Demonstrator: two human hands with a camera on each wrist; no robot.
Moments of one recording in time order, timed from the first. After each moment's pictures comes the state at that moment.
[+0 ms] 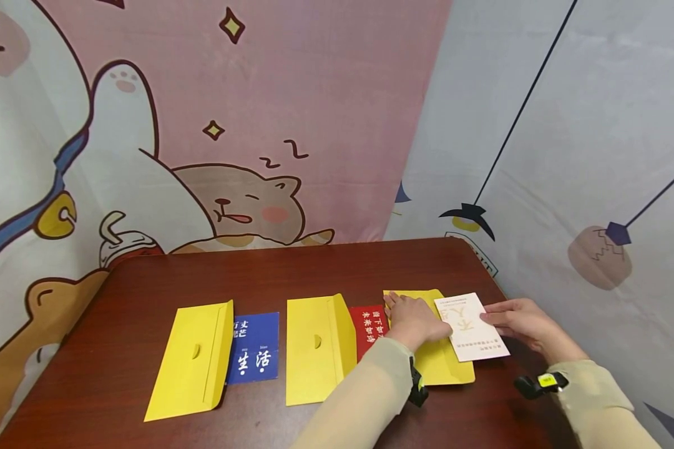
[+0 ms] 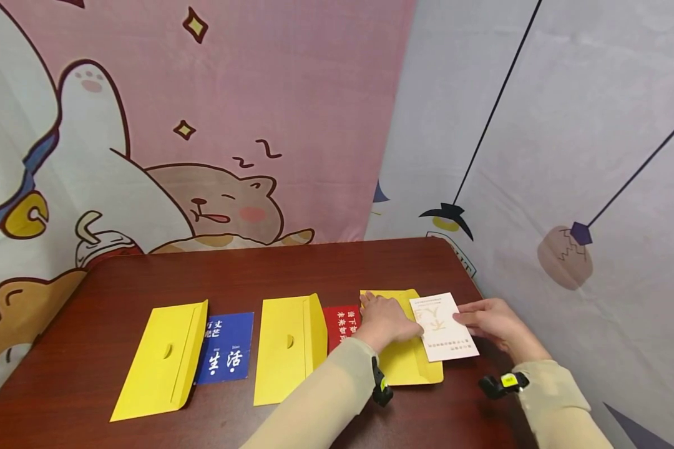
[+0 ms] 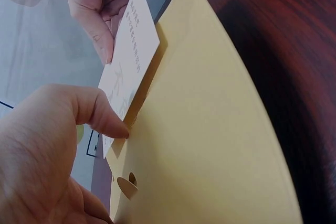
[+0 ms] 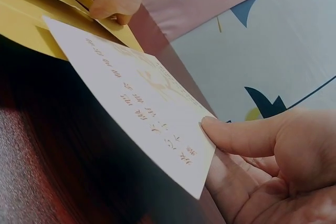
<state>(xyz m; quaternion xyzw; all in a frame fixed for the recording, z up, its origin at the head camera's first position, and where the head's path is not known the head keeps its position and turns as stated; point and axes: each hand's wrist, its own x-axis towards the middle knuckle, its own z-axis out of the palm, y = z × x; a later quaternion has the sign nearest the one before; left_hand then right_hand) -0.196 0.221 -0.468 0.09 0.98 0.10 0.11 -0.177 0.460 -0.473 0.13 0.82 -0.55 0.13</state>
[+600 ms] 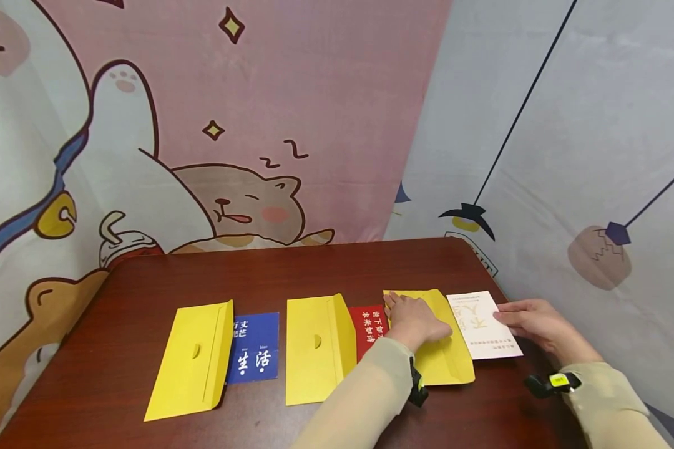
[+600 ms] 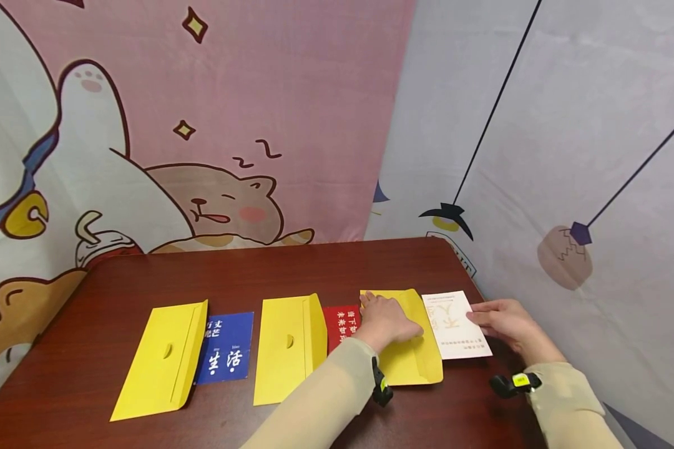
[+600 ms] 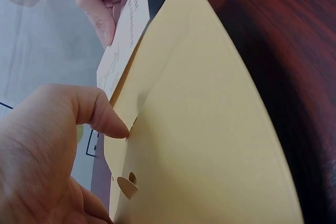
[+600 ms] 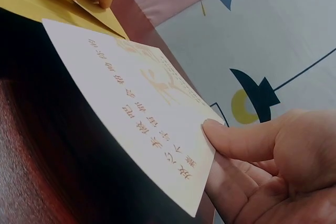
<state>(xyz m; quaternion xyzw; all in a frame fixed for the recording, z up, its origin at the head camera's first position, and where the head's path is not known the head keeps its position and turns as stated) -0.195 0.221 -0.467 0.10 0.99 0.09 0.11 -0.170 0.485 -0.470 0.11 0.82 -0.55 0.12</state>
